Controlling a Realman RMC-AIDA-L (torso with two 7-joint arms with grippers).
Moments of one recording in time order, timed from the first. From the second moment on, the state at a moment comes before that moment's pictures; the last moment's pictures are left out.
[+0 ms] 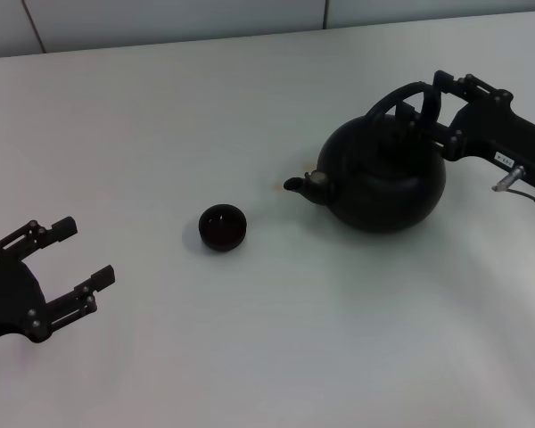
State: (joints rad) left arm -0.26 -2.06 0.65 0.48 1.77 1.65 -0.76; right arm 0.38 2.08 -0.75 -0.43 -1.40 -1.22 0.81
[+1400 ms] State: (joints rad) left arm -0.34 -2.02 0.67 0.48 1.85 1.65 -0.84; right arm 0.30 2.05 -0.66 -0.65 -1.92 -1.63 1.01
